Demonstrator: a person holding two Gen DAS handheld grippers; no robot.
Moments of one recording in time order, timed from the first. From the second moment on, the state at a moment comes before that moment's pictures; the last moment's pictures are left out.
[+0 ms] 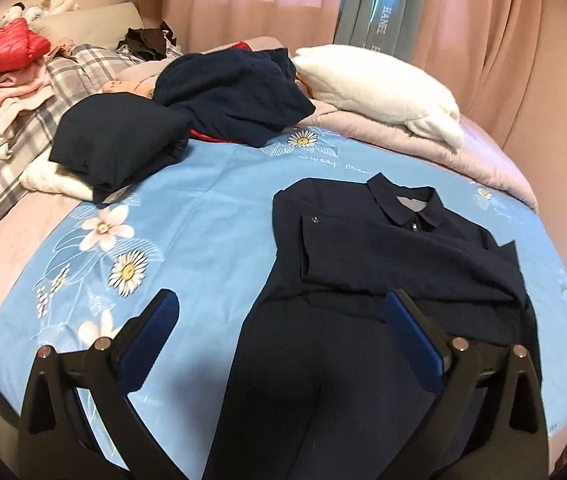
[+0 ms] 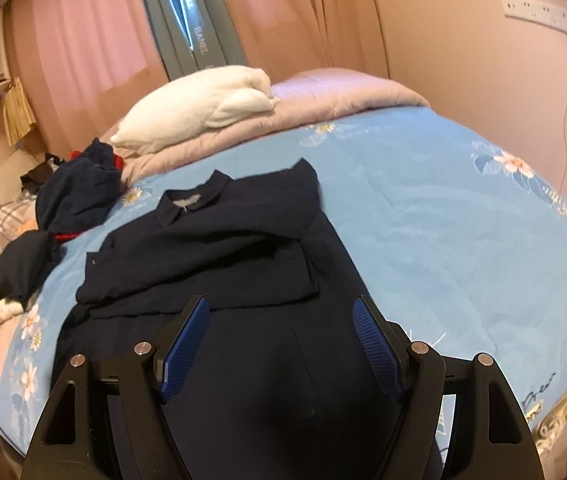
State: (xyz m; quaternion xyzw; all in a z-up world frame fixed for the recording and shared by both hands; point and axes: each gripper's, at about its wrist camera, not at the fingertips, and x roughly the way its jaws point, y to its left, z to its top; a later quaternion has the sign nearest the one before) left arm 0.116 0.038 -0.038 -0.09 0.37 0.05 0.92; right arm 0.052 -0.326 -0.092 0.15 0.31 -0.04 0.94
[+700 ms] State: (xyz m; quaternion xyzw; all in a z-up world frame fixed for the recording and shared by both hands) left arm 0.000 0.053 -0.061 -0.09 0.39 0.04 0.91; right arm 0.007 -0.285 -0.065 0.10 0.25 0.01 0.96
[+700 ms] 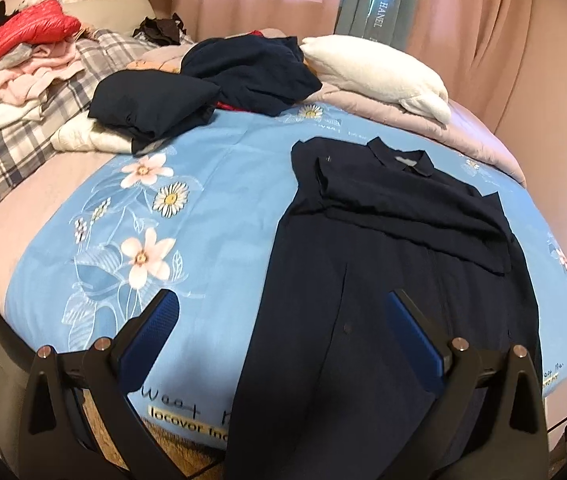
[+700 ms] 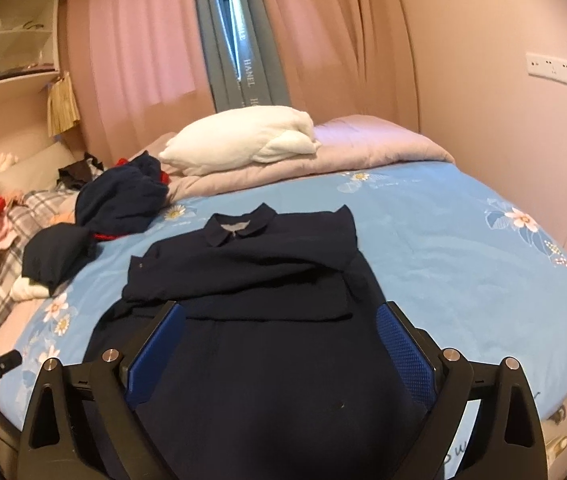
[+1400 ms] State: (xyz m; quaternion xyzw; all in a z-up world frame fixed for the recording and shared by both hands) left arm -0.052 0.056 -0.116 -0.11 0.44 0.04 0.89; right arm -0.032 -0.275 -0.105 0.08 0.29 0.02 0.95
